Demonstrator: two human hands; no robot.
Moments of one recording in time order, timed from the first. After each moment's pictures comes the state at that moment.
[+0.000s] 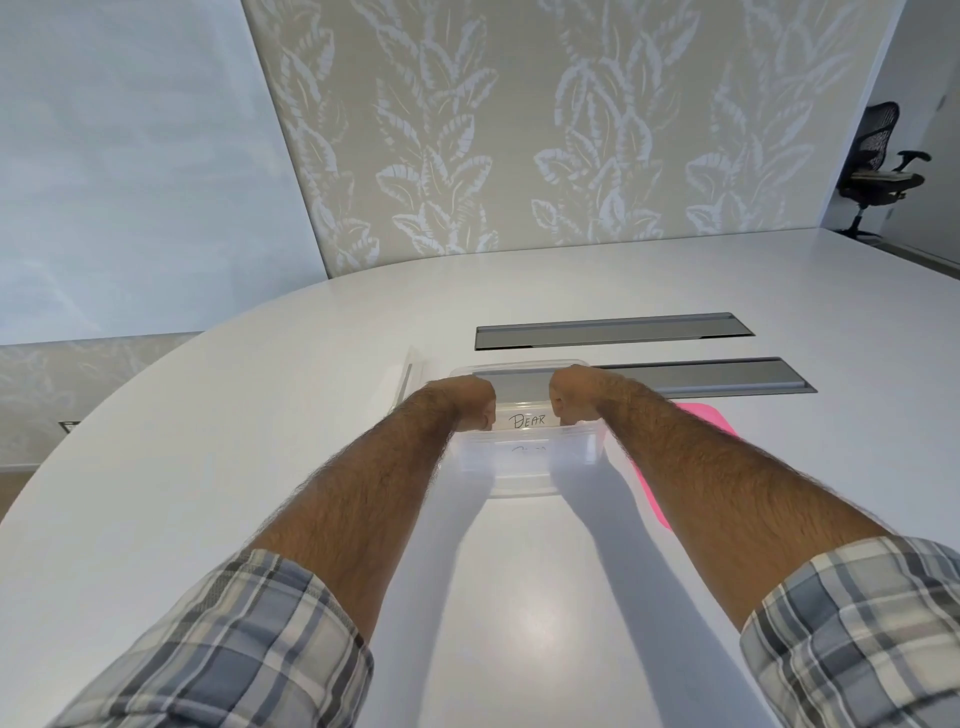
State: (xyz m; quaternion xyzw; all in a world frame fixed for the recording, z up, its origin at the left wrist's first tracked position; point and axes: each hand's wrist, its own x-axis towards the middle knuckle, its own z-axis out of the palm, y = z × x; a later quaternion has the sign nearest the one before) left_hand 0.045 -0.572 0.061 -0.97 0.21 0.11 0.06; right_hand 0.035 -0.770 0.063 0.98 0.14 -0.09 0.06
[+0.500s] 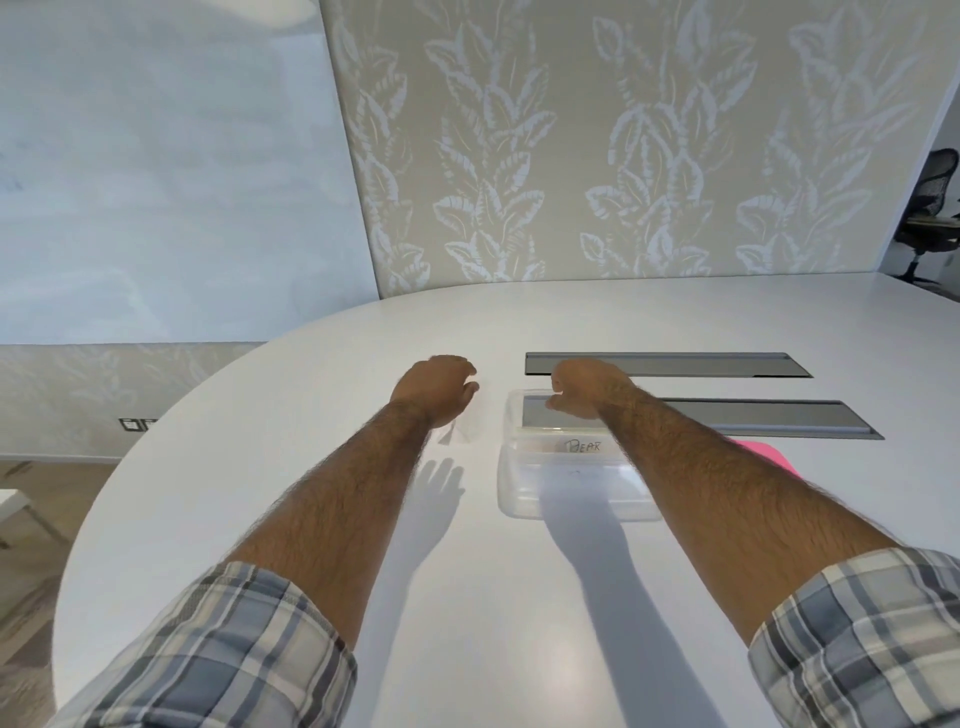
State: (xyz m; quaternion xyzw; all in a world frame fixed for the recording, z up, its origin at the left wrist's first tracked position) left_hand 0.037 -0.456 0.095 -0.98 0.14 -0.11 -0.02; right_hand 0.039 -0.697 0.100 0.99 0.11 0.02 0.00
